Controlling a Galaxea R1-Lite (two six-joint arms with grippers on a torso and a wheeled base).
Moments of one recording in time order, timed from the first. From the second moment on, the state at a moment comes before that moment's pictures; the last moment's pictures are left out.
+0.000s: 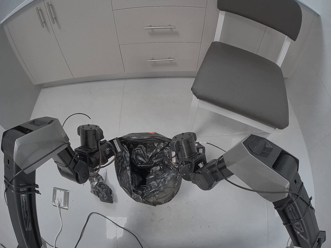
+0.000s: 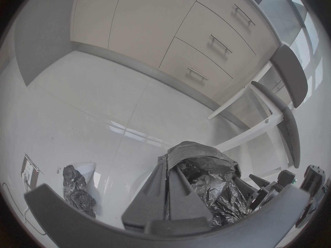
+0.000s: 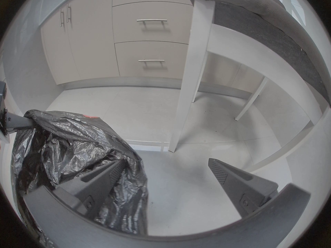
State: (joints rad) left arm -0.24 2.34 -0.96 -1.00 -0.04 -0.50; right arm 0.67 2.62 -1.57 -0.65 -0.66 0.16
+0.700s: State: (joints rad) left arm -0.22 2.34 -0.90 -1.01 0.03 -0.37; right arm 0.68 2.63 -1.60 -0.65 -0.65 0.16
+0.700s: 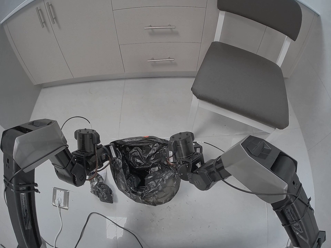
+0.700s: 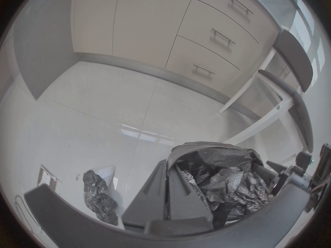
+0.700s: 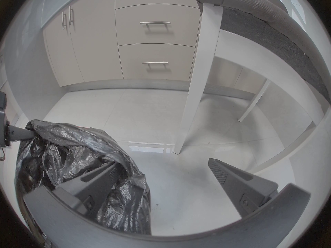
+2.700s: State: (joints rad) left arm -0.22 2.46 -1.06 -0.96 0.05 -0.28; right arm 0.66 2.67 -1.77 -0.60 -0.64 0.10
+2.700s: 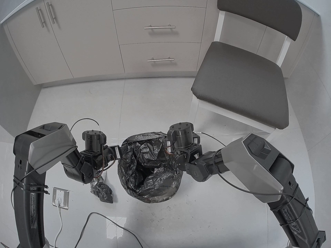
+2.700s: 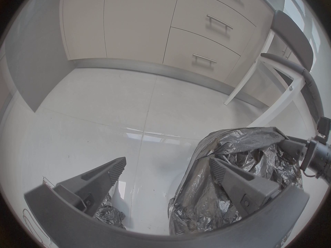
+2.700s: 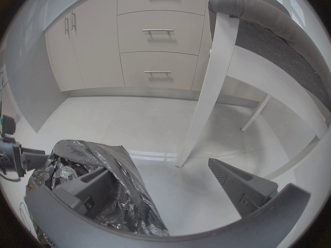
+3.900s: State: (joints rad) left arm -0.28 2.36 -0.94 -0.99 0.05 -0.36; right arm 0.59 2.81 -1.96 -0.56 -0.63 0.10
